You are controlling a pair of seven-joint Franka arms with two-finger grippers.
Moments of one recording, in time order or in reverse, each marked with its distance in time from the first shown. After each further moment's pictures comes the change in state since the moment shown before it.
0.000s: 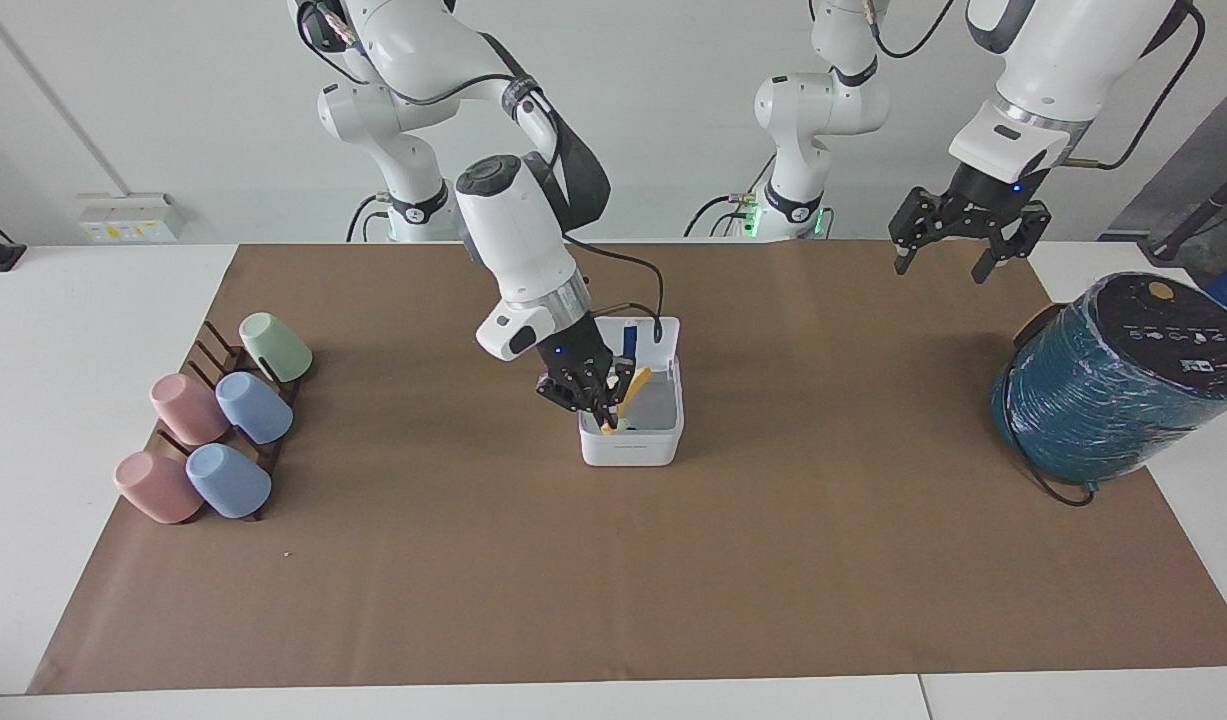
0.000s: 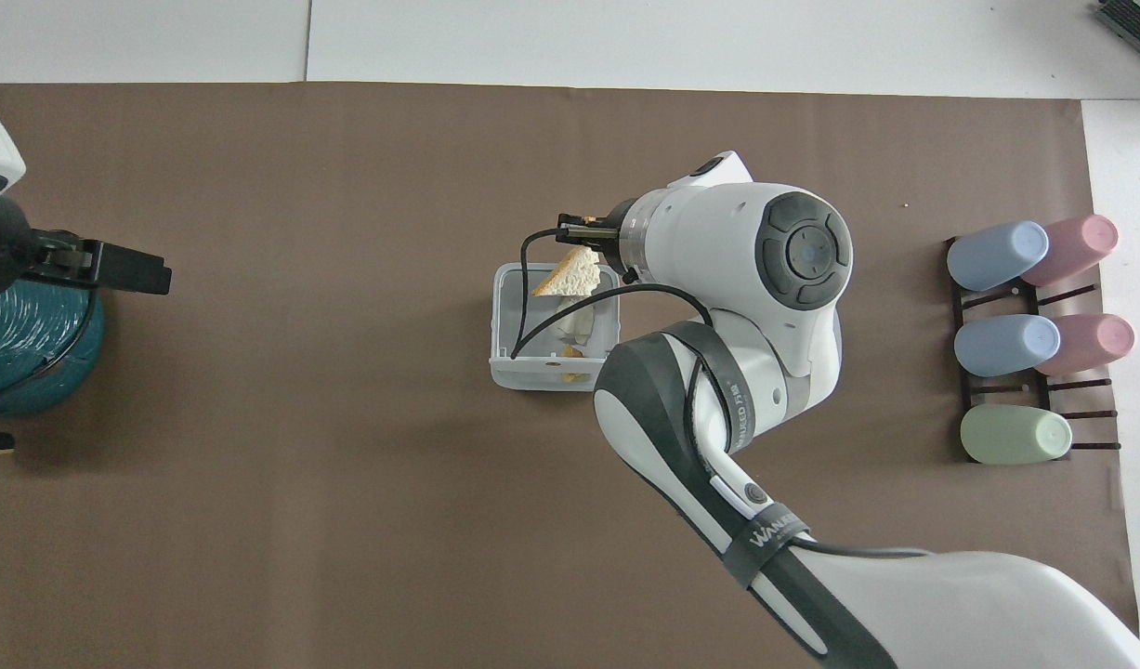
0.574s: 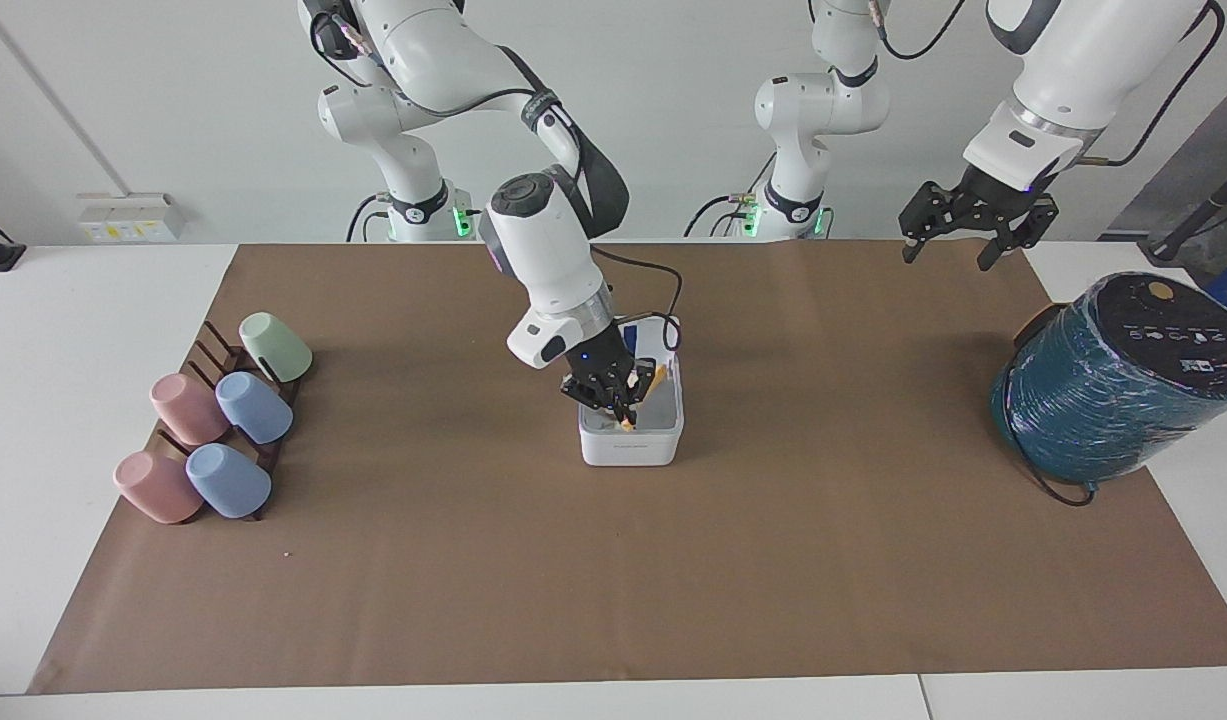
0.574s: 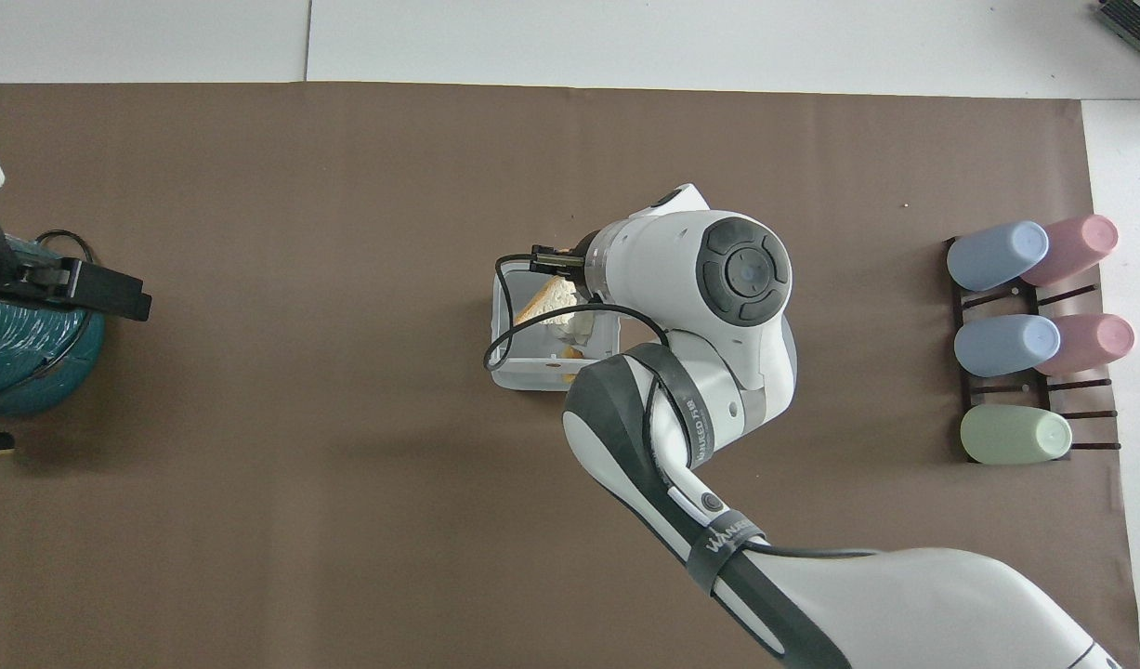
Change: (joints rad) left arm 0.025 0.004 -0.001 -0.003 0.000 -0.070 0.006; right arm 0.042 0.025 0.000 -0.026 0.000 -0.005 0.050
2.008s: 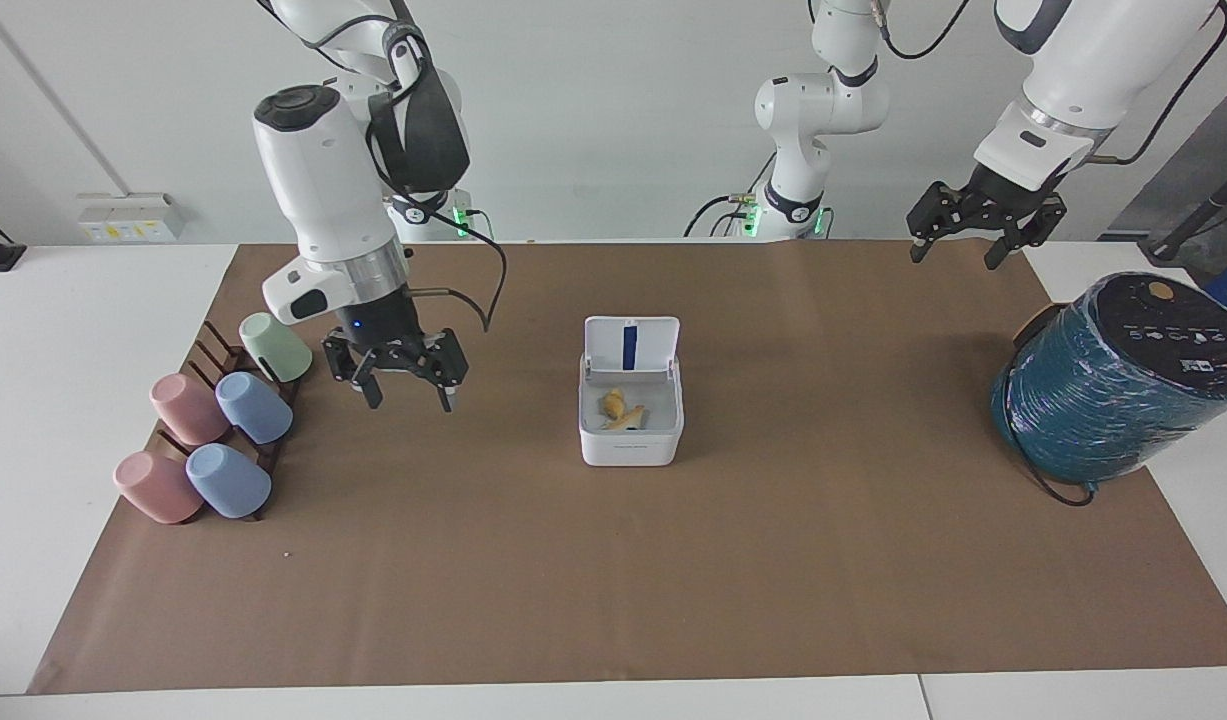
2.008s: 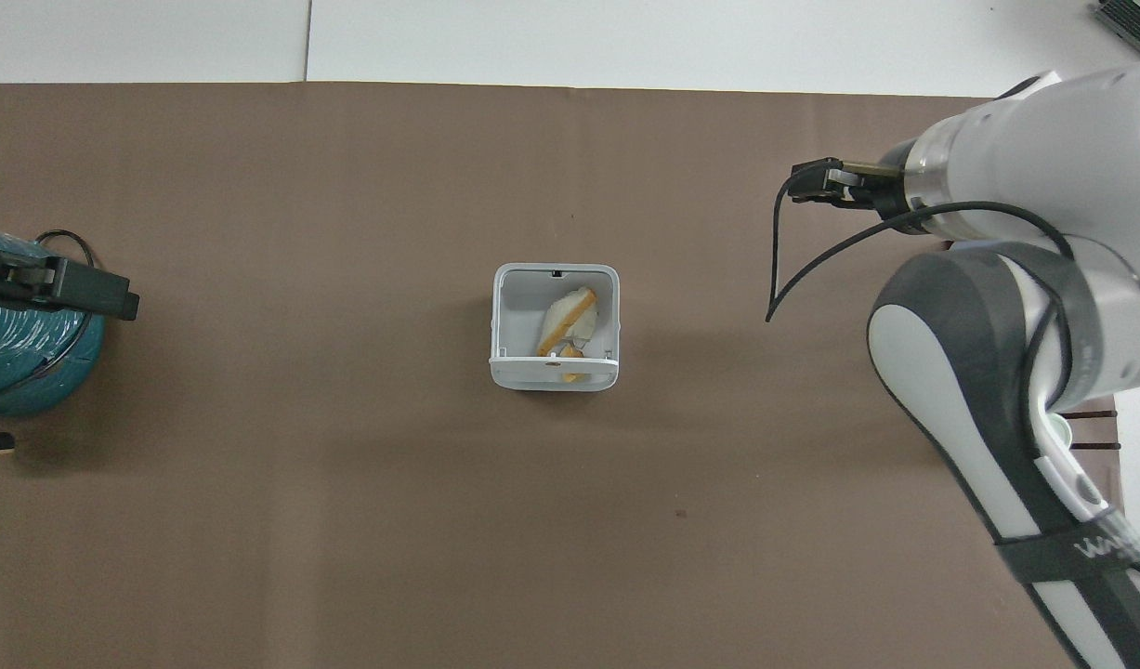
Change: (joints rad) left arm 0.013 -0.002 0.003 -0.001 0.005 0.000 0.000; right arm -0.335 -0.247 -0.040 0.056 -0.167 -0.455 -0.205
